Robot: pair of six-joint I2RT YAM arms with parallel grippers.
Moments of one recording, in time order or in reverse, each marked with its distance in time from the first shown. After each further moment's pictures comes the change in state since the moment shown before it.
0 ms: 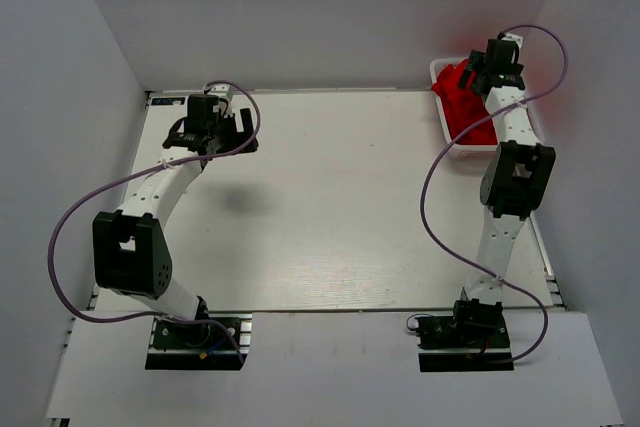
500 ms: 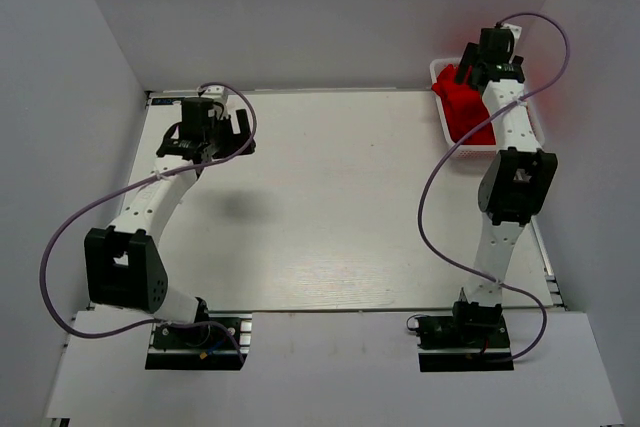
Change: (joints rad) left arm -0.002 -0.100 -0.051 0.001 -0.015 -0.021; right arm 0.079 -0.105 0.018 -0.180 0.100 0.026
